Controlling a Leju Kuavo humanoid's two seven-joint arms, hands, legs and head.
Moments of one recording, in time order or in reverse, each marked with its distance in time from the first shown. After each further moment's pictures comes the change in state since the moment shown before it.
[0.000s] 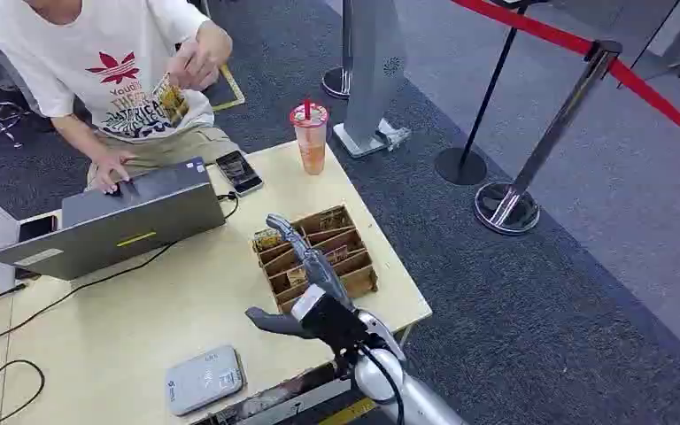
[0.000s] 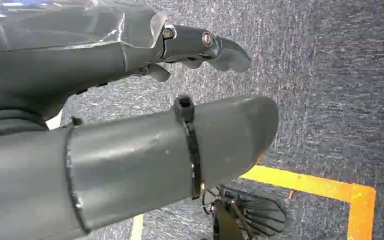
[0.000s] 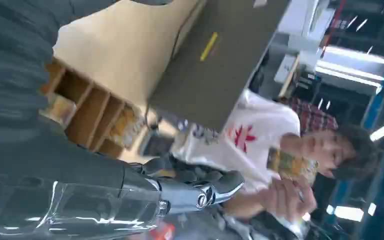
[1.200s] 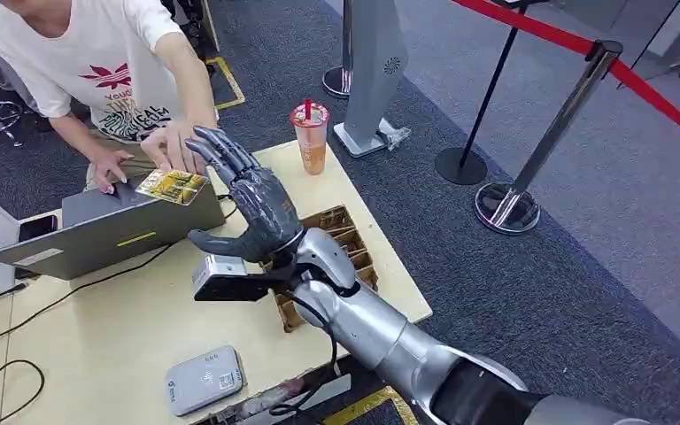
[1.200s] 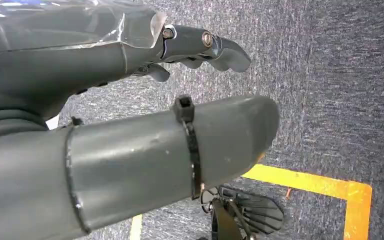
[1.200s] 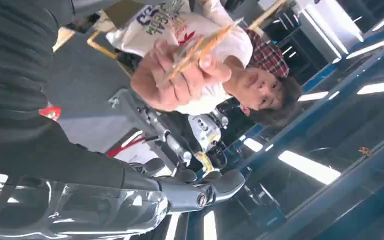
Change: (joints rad) left arm -0.003 0.001 0.000 0.000 -0.002 -0.007 -0.004; right arm -0.496 -0.034 0.161 0.321 0.321 -0.254 0.000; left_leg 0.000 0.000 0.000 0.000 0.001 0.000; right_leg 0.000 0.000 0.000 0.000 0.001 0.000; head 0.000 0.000
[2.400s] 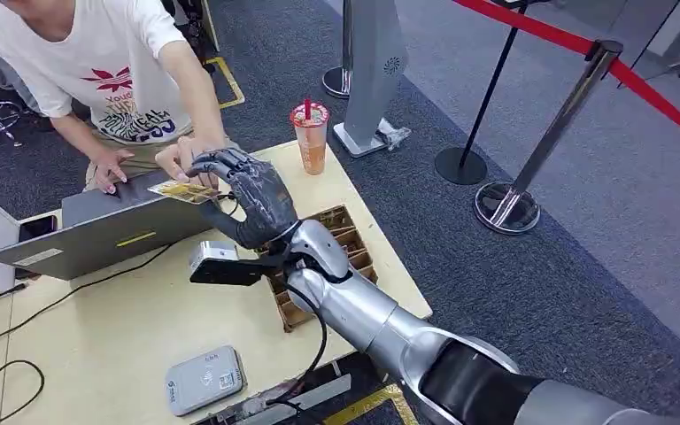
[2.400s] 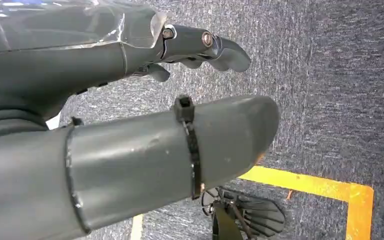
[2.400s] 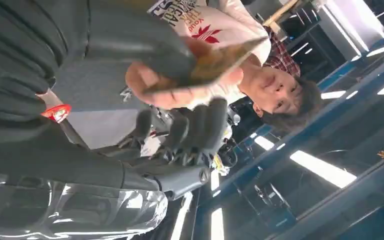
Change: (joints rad) left arm 0.000 0.000 0.000 0.000 -0.008 0.007 0.002; right arm -0.062 0.000 0.012 0.155 -0.039 -0.080 -0.022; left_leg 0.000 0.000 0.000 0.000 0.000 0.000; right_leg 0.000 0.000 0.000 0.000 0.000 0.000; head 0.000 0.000
